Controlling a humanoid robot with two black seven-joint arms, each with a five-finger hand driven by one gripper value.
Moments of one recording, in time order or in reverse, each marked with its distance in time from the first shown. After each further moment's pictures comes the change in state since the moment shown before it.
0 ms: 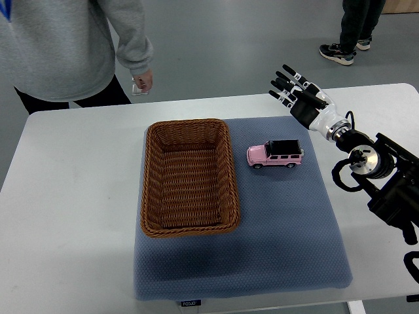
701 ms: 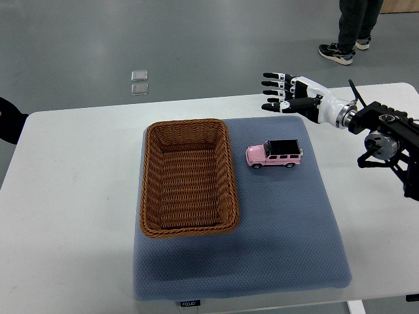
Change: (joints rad) left arm 0.000 0.000 -0.010 -0.010 -0.002 0.001 -0.001; right arm 0.147 -0.168 -0.229 0.065 -0.598 0.066 0.001
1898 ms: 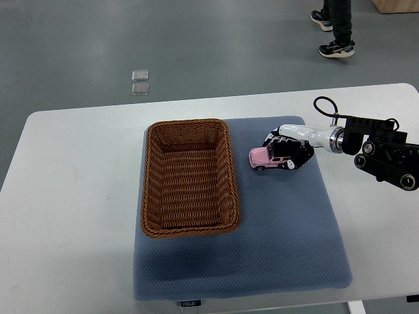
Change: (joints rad) left arm -0.001 0.000 -0.004 0.009 0.000 0.000 0.000; right arm 0.095 -0.090 -0.514 0.137 -0.546 -0.270 0.041
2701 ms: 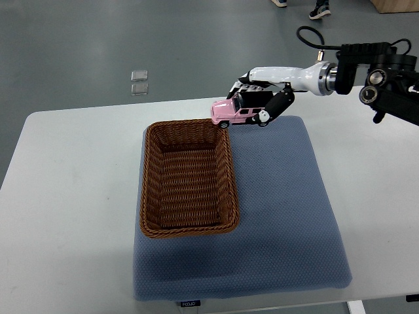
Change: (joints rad) left arm 0.000 0.000 0.002 0.007 0.000 0.002 0.000; right arm 0.323 -0.060 -0.030 0.241 0.206 0.167 -0.041
